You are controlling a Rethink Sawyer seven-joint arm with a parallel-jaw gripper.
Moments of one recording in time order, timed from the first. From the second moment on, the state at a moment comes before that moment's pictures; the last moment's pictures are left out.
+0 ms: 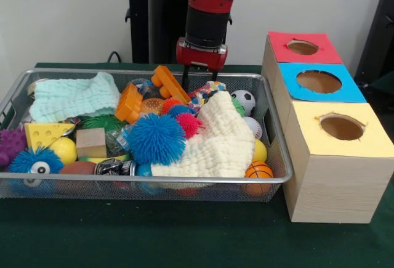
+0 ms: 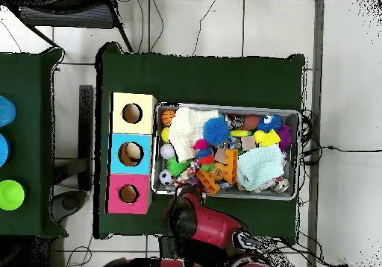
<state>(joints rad) -0.22 -0.48 -0.09 2.14 0.04 -0.22 1.60</state>
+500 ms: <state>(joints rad) -0.17 -0.55 -0.08 2.16 0.08 -0.13 1.61</state>
